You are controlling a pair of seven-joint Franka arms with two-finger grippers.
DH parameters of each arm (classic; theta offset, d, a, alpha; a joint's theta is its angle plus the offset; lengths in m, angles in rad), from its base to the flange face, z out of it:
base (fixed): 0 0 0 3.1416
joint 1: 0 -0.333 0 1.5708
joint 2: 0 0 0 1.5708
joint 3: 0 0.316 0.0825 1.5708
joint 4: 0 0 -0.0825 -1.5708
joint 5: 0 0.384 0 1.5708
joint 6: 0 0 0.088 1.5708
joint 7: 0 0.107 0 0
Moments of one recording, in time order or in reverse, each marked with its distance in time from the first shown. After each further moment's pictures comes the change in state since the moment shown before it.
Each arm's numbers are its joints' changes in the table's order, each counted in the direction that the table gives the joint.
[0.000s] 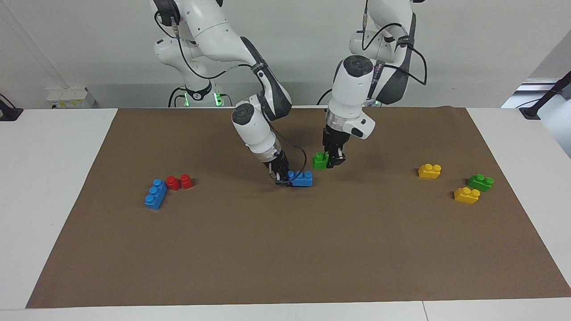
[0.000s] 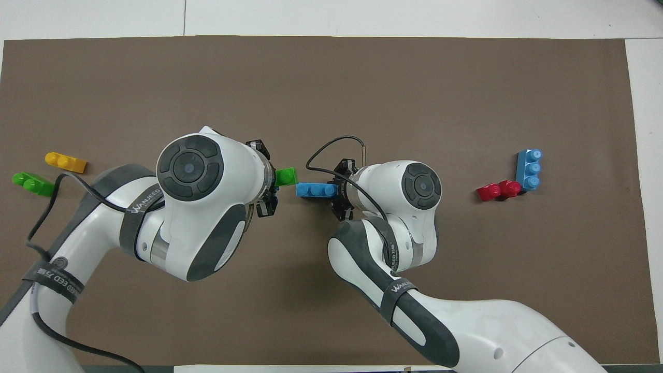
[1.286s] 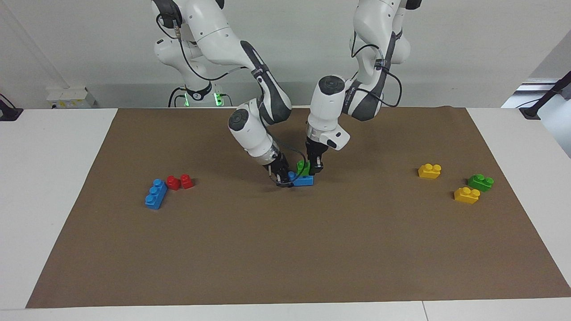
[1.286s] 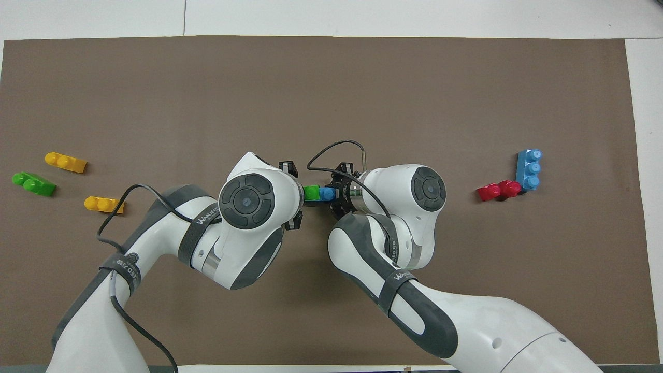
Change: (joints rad) left arm 0.084 0.094 0.002 -0.100 0.049 0.204 -0.033; right arm -0.007 0.013 0.000 -0.019 0.178 0.020 -0.213
